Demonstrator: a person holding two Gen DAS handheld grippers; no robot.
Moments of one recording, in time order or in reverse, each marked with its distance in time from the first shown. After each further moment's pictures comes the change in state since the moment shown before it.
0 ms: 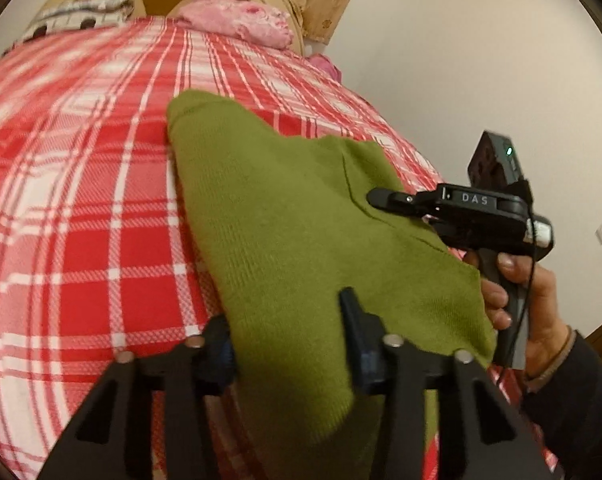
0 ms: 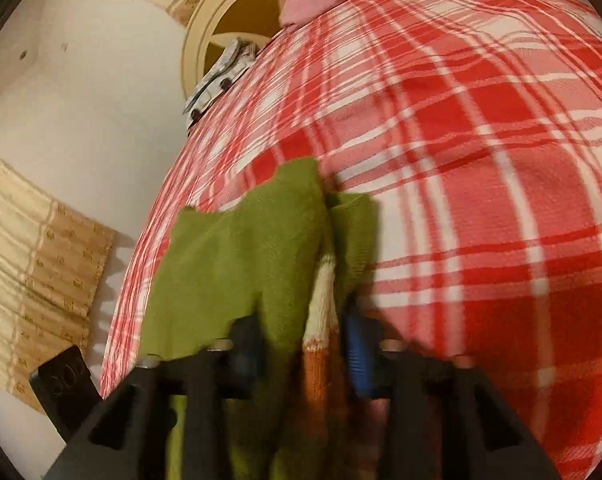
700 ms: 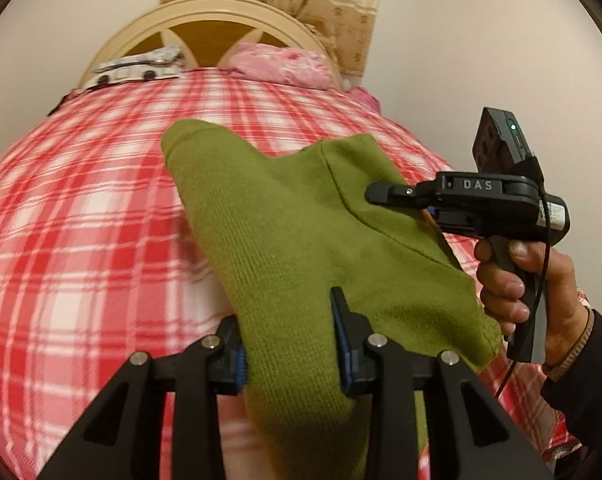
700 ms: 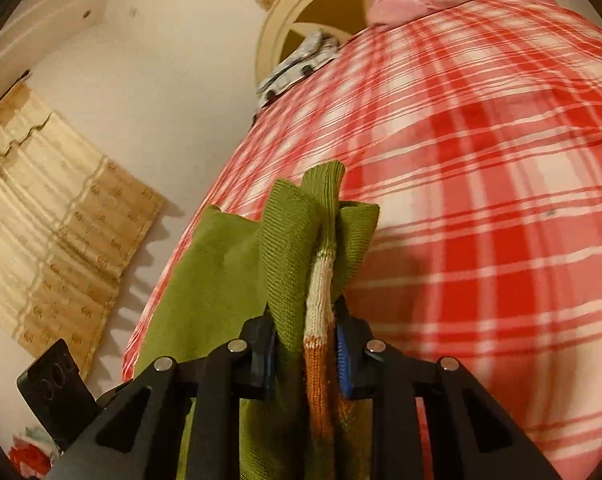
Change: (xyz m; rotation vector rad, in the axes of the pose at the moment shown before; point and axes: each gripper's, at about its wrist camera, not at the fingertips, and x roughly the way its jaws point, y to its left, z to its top) left arm -0.161 0.030 -0.068 0.043 -0.127 0.240; right arm 0.001 0.159 -0.088 -0.151 0.004 0.163
